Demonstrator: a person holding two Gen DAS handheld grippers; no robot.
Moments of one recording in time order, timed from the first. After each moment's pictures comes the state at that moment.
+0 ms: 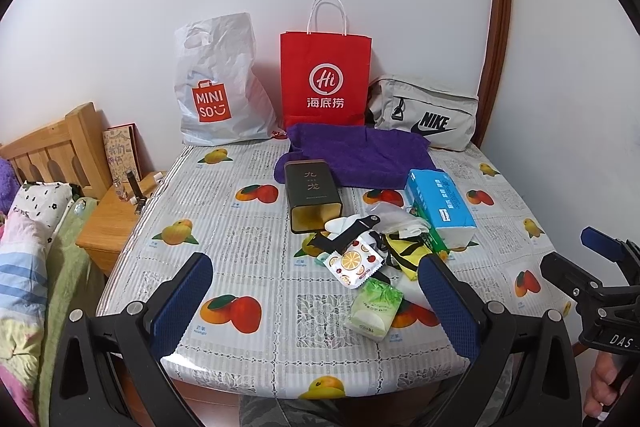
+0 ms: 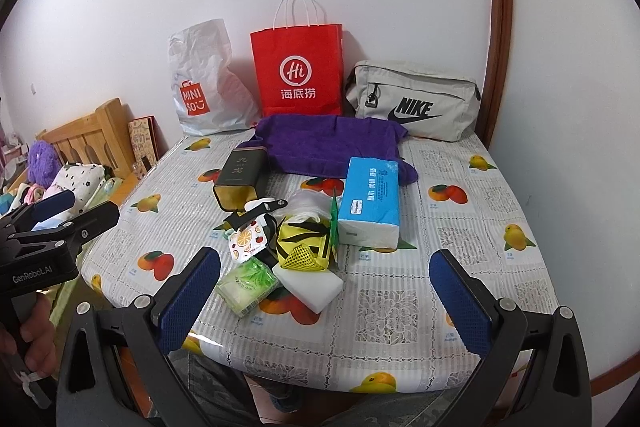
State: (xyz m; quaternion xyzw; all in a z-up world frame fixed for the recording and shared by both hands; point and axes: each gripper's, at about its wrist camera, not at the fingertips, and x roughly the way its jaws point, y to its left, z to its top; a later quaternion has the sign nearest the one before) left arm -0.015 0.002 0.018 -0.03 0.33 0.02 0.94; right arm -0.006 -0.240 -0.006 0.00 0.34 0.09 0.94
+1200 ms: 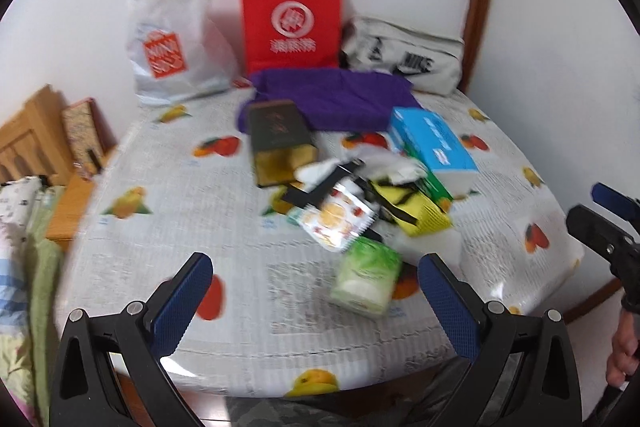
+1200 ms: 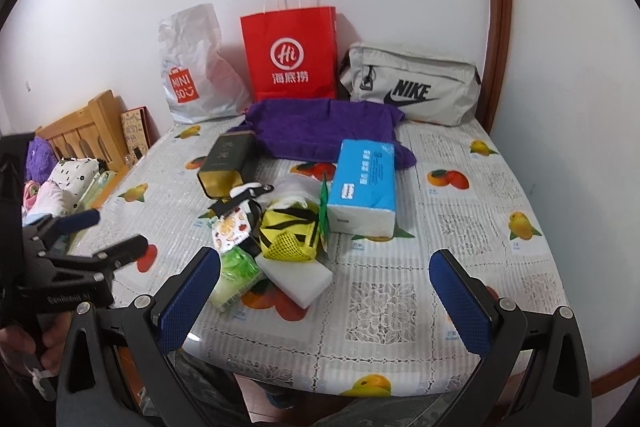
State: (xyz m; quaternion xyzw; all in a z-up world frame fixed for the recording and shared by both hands) left arm 0.026 -0.019 -0.057 -0.01 0.40 -0.05 0.92; right arm 0.015 -0.250 -0.039 0.00 0.36 0.09 0.93
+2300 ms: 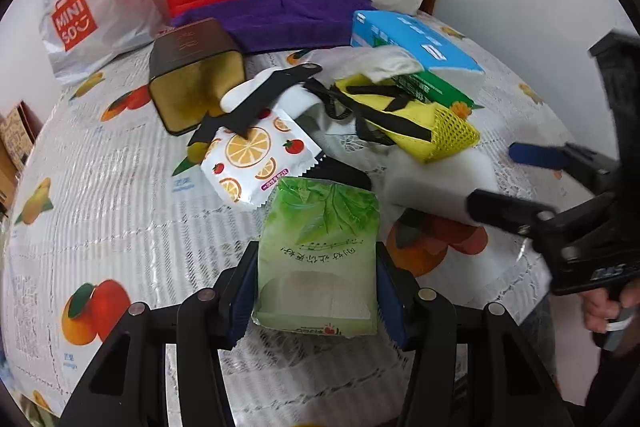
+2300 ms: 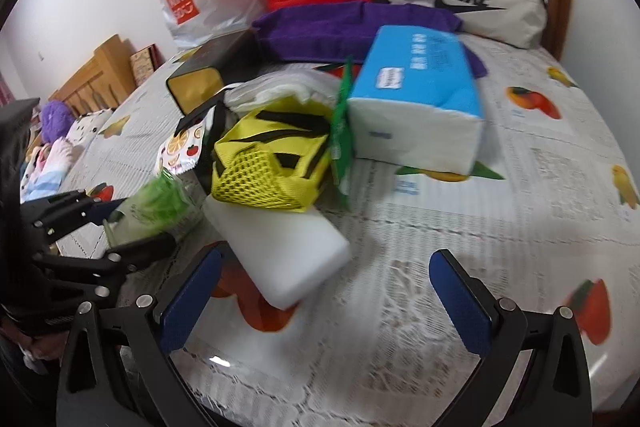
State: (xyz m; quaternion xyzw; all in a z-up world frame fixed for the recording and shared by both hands) left arm 0.068 -0.043 -0.152 0.04 0.47 -0.12 0.87; right arm 0.096 -0.232 -0.178 0.00 0.45 0.17 0.88
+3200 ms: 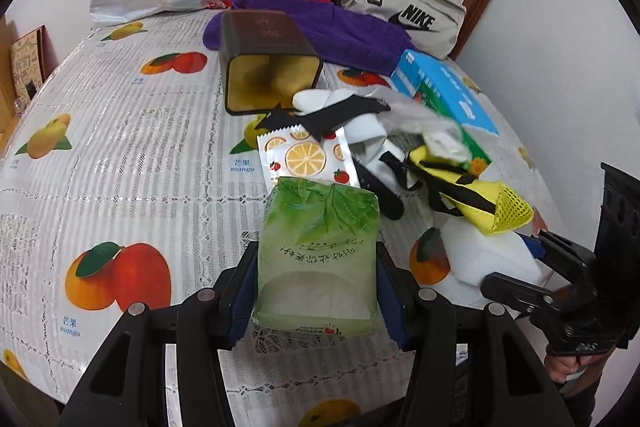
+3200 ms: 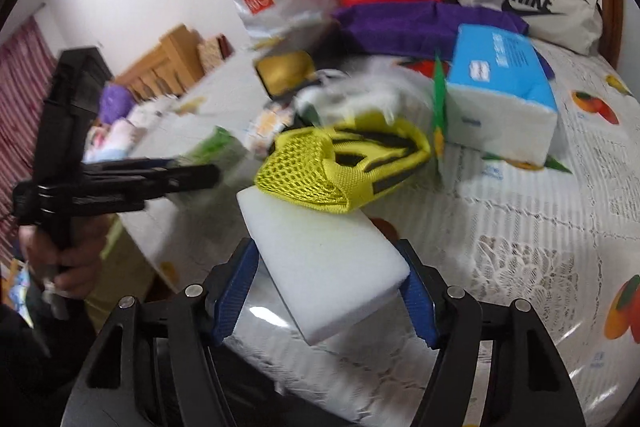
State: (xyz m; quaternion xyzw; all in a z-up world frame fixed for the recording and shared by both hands) left arm 0.070 0.016 -0.142 -0.09 0.46 -0.11 0.87; right arm 0.063 -0.219 -0.168 0.02 0.43 0.29 0.85
